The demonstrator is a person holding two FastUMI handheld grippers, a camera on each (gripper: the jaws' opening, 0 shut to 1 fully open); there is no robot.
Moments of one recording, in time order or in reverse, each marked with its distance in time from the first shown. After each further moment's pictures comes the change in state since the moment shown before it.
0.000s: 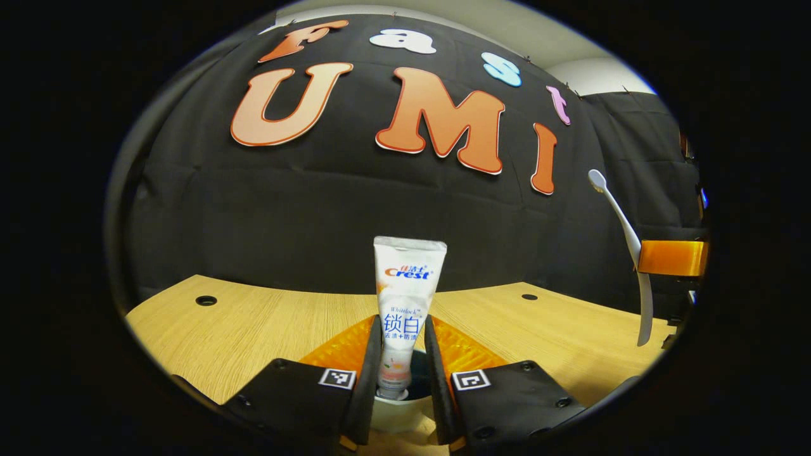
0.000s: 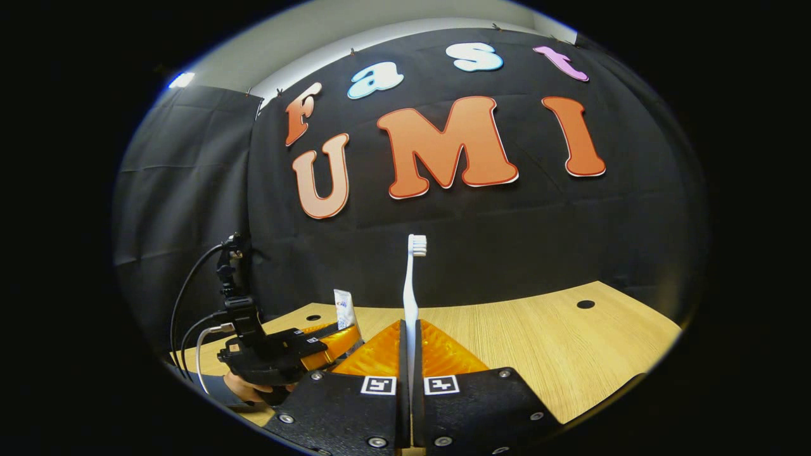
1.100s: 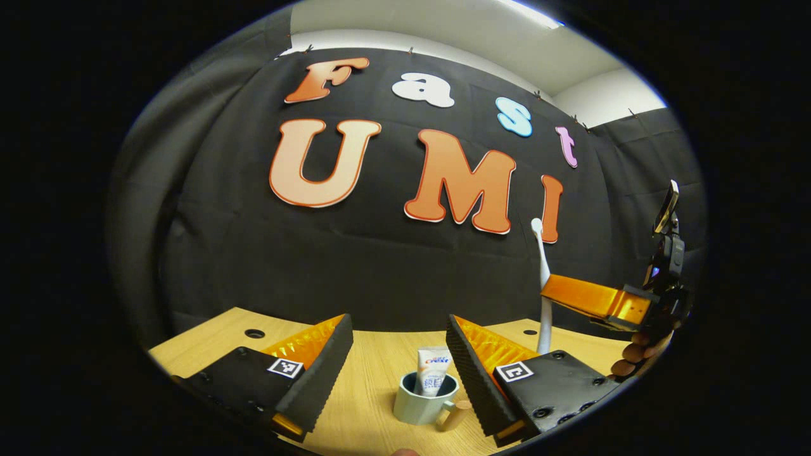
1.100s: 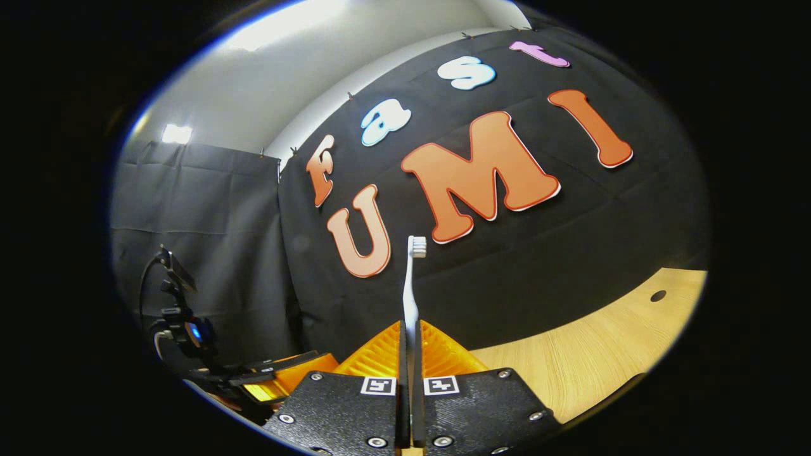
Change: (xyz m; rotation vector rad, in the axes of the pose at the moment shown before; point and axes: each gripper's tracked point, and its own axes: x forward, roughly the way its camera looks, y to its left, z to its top) left arm -0.117 0.042 0.109 -0.008 -0.196 0.088; right arm 0.052 0.068 0.048 0.196 -0.261 0.239
